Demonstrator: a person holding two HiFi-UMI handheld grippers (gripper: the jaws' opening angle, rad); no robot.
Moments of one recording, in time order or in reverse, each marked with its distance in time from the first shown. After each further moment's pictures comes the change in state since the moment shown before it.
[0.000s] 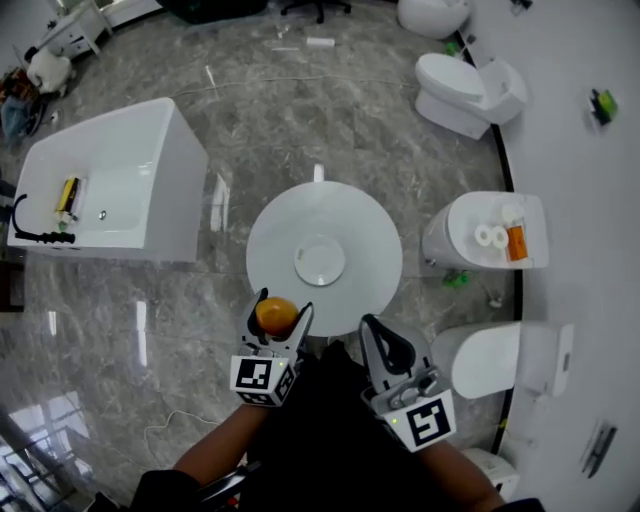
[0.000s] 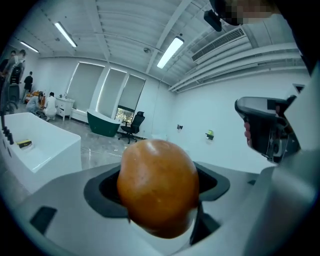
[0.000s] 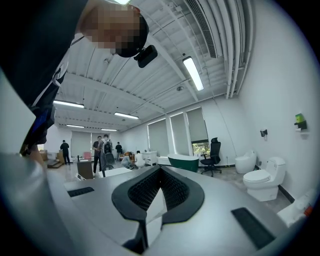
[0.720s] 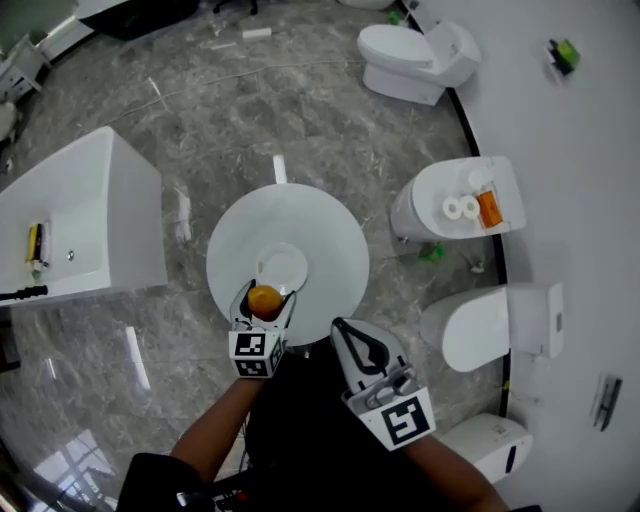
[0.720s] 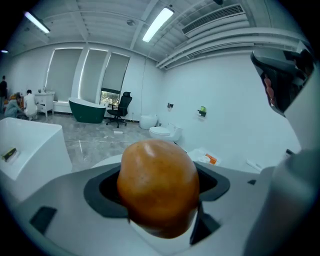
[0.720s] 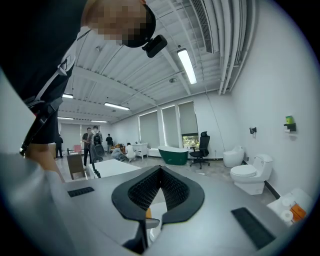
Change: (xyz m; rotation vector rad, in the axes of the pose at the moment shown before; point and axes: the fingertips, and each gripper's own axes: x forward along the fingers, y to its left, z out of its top) left arm 0.113 0.002 -0.089 0.113 0.248 -0.111; right arm 0.006 -0.045 -0.033 0.008 0.091 -0.120
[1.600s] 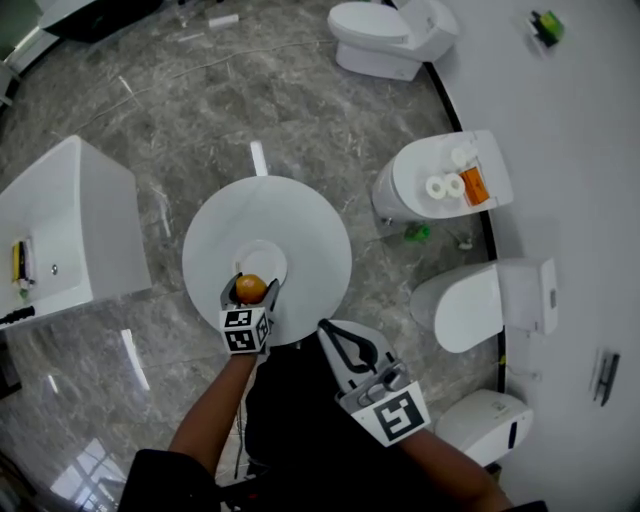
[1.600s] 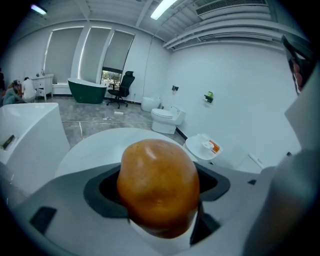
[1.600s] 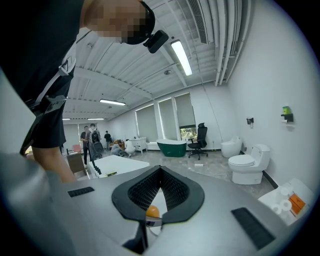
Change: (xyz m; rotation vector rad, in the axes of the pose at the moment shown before) left arm 0.075 0.021 -0.076 -0.068 0.199 -0.006; right arm -0.001 -0.021 -0.034 0.056 0.083 -0.013
